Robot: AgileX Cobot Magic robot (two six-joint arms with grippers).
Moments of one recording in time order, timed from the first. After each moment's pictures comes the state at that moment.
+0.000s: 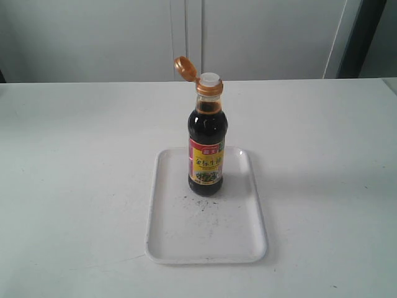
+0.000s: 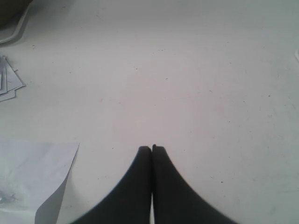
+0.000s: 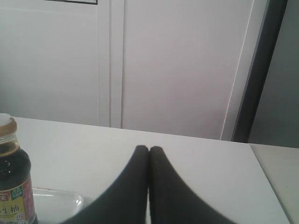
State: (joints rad) left arm 0.01 0.00 0.02 -0.11 0.43 0.10; right arm 0.11 0.39 -0.49 0.08 0.24 -0.10
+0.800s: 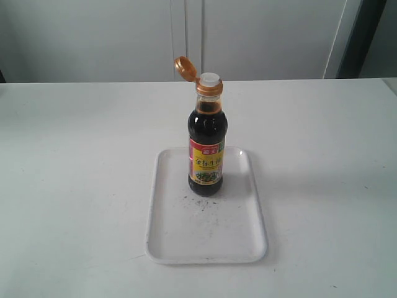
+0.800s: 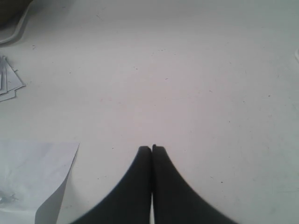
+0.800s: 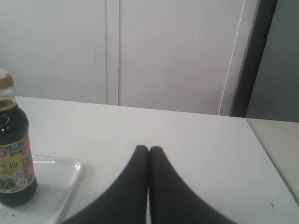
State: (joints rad) left arm 0.01 0.00 0.02 -0.11 0.43 0.10; right arm 0.11 0.16 -0.30 -0.01 0.30 -0.01
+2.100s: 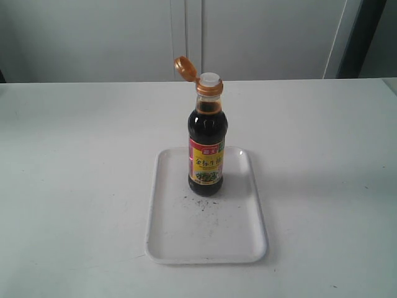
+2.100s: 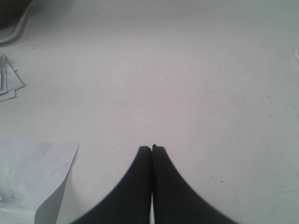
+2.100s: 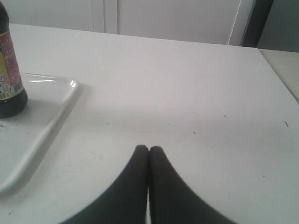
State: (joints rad) left arm 0.01 0.00 0.02 -0.11 0.43 0.10; right arm 0.11 0.01 -0.01 -0.03 0.34 0.00
